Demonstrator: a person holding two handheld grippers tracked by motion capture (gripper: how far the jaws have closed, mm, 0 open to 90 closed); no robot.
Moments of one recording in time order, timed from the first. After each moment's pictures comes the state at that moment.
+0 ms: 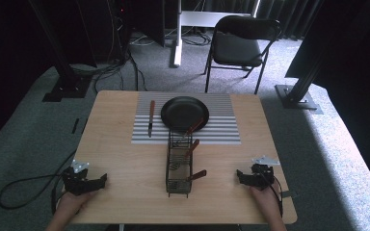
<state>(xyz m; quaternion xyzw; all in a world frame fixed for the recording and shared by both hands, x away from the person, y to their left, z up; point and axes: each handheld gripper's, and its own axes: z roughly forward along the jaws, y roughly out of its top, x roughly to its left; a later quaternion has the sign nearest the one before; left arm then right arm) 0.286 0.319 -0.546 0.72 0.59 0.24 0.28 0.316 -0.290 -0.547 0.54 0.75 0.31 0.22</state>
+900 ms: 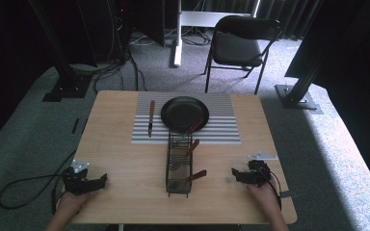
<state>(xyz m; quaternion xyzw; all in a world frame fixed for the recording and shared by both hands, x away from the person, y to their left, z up) 0.286 0.319 -0.546 0.72 0.59 0.24 0.28 0.319 -0.274 -0.522 0.52 0.77 0.33 0.17</state>
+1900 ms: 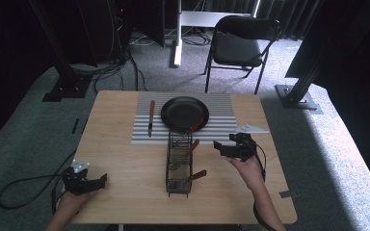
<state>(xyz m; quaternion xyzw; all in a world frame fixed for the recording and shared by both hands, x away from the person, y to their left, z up) 0.286 0.319 -0.546 0.72 0.59 0.24 0.28 0.362 -0.215 -0.436 0.46 0.75 0.45 0.16</state>
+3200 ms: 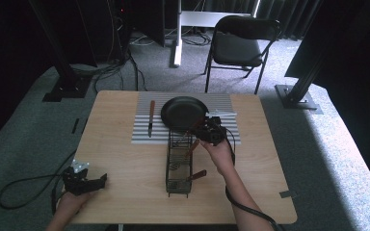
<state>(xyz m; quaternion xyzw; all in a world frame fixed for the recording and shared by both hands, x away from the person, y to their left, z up) 0.286 0.319 -0.546 0.72 0.59 0.24 0.28 0.414 -0.134 -0.433 0.45 0.76 0.46 0.08</state>
